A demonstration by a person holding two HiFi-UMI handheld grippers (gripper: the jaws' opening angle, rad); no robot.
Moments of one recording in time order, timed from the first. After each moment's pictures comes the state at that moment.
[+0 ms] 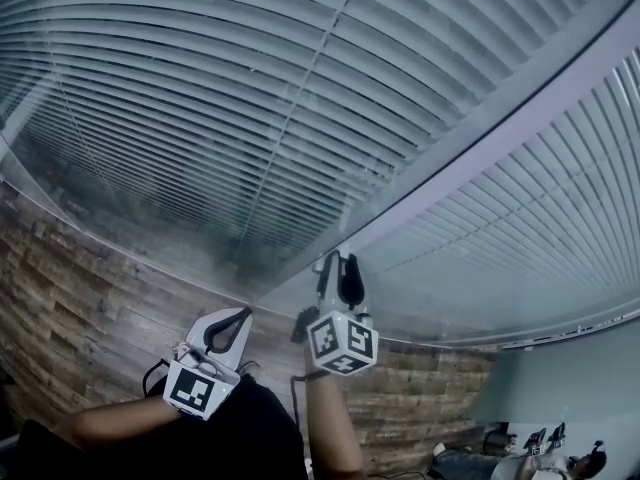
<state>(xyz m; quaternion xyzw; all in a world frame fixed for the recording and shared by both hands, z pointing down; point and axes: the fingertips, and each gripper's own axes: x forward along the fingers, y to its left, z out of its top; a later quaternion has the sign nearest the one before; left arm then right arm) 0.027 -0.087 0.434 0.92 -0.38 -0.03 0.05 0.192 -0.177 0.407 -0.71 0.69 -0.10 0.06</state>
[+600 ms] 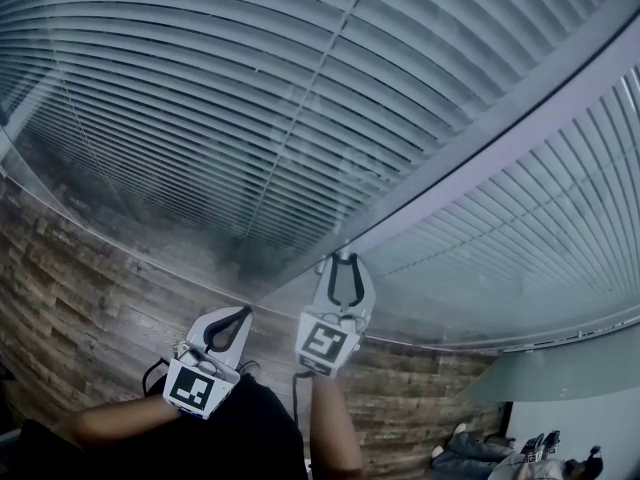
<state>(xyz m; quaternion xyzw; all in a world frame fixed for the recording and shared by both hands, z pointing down) 0.028 -0.094 0.439 0.92 -0.39 -0.02 0.06 0.178 -0.183 0.406 -0.71 0.66 0.12 -0.21</state>
